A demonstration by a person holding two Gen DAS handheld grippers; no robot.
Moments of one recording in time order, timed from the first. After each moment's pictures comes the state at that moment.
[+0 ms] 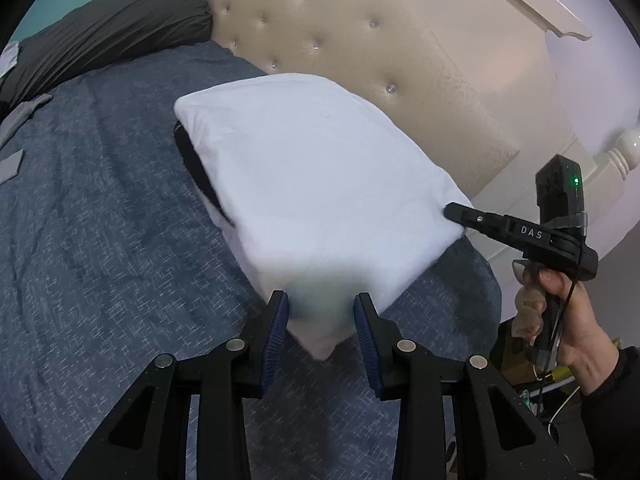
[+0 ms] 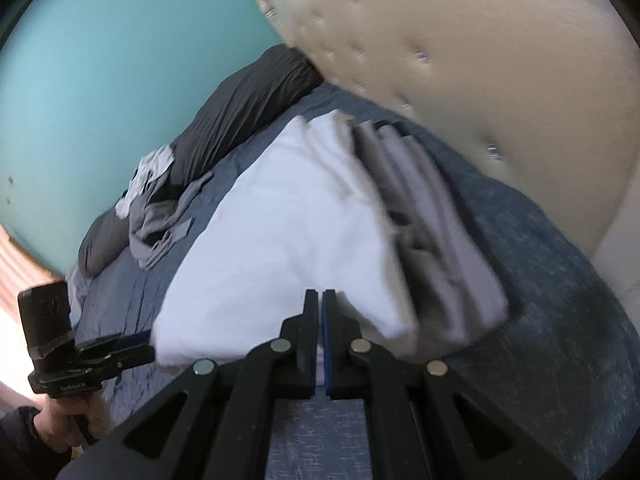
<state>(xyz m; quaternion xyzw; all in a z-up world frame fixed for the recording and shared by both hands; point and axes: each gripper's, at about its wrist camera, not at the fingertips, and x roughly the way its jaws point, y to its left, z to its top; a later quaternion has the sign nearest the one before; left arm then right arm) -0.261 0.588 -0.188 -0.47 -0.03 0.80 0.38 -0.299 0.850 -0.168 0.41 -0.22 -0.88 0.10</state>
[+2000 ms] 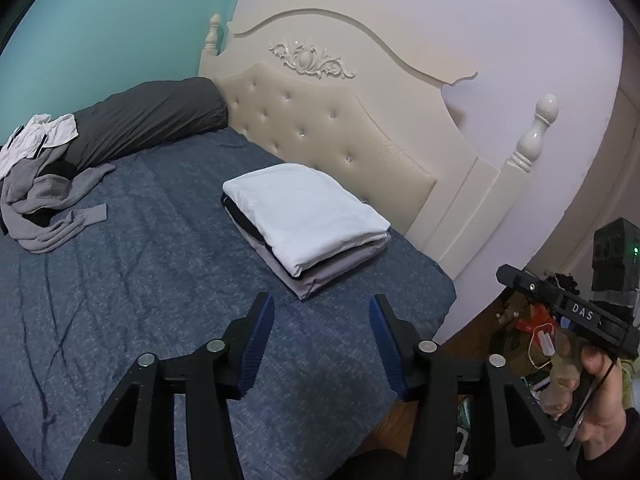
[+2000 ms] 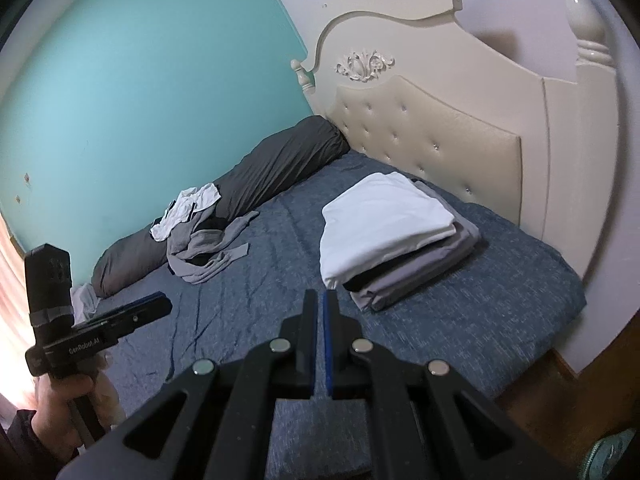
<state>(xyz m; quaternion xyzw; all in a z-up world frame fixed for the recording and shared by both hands) -0.076 0.442 -0.027 -0.36 0.00 0.85 0.38 -0.040 0.694 -0.005 0.30 -0.19 -0.93 0.05</state>
